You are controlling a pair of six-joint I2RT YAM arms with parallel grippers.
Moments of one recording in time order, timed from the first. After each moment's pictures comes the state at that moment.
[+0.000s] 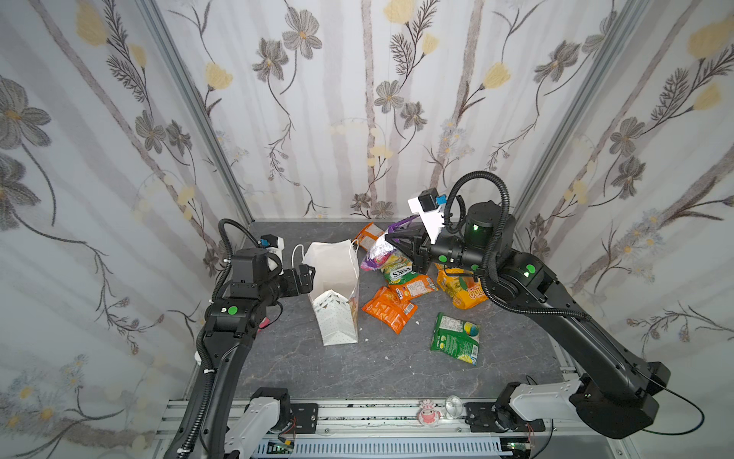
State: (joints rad) left arm -0.08 0.94 1.09 -0.77 0.23 -0.23; right arm 0.79 1.34 1.66 -0.45 -0.40 0.14
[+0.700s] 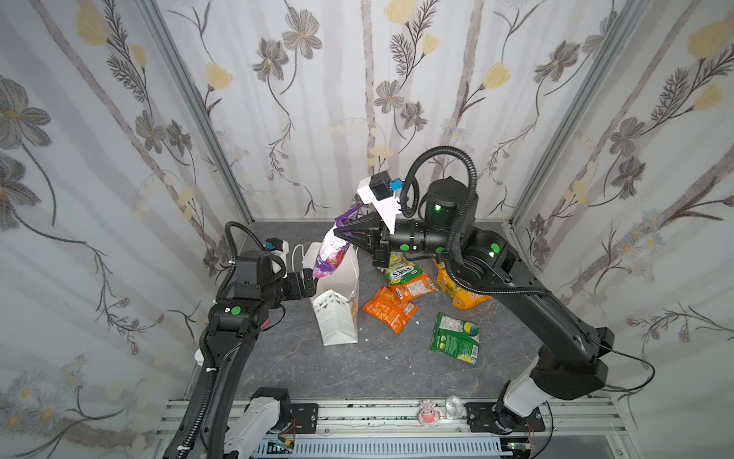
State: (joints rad) left arm -0.10 0.94 1.06 -0.77 0.25 -0.23; right arm 0.96 1.67 2.12 -0.49 -0.50 0.05
